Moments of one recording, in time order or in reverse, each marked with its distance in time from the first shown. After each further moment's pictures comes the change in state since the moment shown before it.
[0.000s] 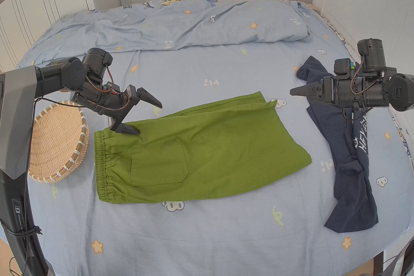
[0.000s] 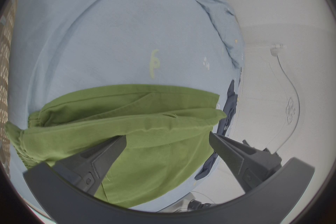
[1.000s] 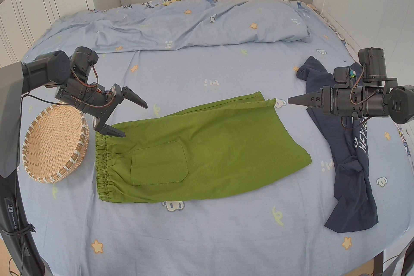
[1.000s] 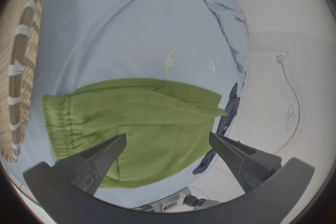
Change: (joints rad) left arm 0.067 -0.048 -0.013 0.148 -0.011 -0.002; right arm 0.017 -0.026 0.123 -0.113 0.006 0.001
